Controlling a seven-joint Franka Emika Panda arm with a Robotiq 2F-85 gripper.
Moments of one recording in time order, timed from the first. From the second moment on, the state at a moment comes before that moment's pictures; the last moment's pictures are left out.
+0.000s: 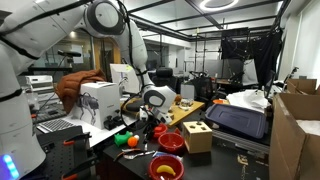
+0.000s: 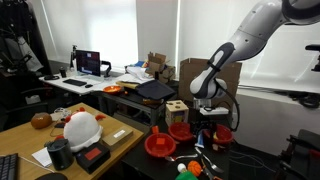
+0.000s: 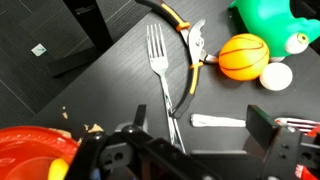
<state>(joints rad) -0.03 0.84 0.04 -1.89 0.34 2.35 0.14</state>
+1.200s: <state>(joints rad) -0.01 0.69 -0.07 -1.94 0.29 2.47 0.36</state>
